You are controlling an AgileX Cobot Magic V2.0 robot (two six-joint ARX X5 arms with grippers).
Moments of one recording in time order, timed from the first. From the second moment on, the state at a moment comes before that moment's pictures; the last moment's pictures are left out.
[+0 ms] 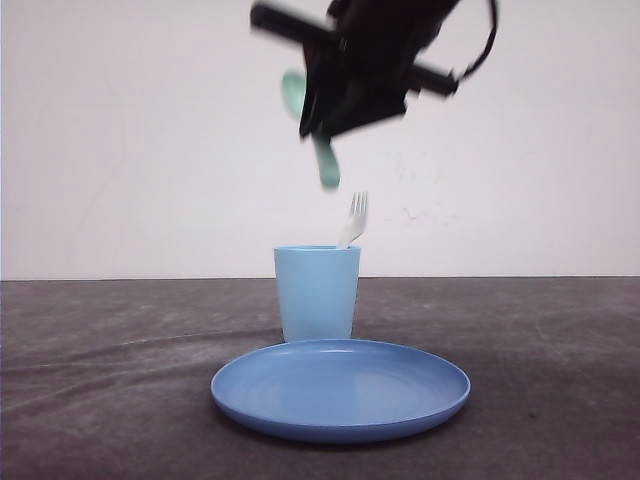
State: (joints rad) left arm -0.81 0.55 0.82 -0.56 -0.29 -0.28; right arm 0.77 1.53 1.04 0.03 0.16 0.27
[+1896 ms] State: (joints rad) left arm -0.81 0.55 0.82 -0.64 -0.29 -0.28; right arm 0.84 1.56 1.04 -0.46 0.18 0.45
